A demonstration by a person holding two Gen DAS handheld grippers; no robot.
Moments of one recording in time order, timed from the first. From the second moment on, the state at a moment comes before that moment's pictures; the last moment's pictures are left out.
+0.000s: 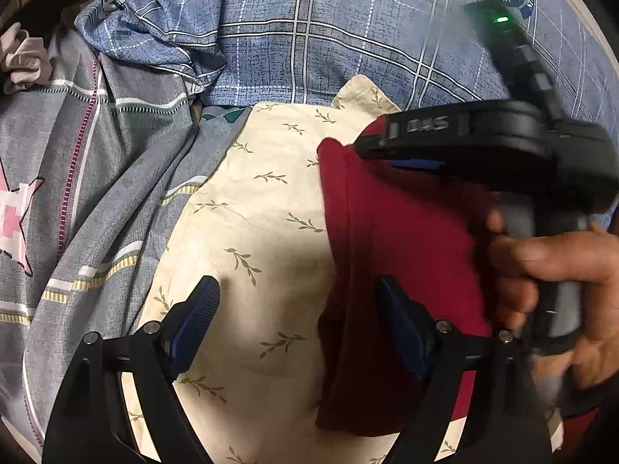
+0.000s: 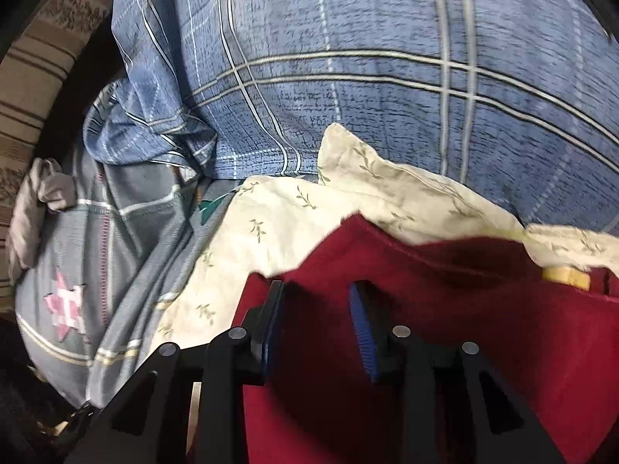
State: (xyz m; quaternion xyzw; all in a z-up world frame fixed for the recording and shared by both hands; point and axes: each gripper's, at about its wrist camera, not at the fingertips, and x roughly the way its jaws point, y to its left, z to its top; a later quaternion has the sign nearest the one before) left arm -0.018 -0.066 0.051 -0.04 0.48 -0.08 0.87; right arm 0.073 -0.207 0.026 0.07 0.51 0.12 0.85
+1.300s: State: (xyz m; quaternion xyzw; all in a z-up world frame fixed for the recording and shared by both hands) left arm -0.018 -0.065 0.055 -0.08 0.48 -0.12 0.86; right arm 0.049 -0.193 0.062 0.04 0.47 0.16 0.86
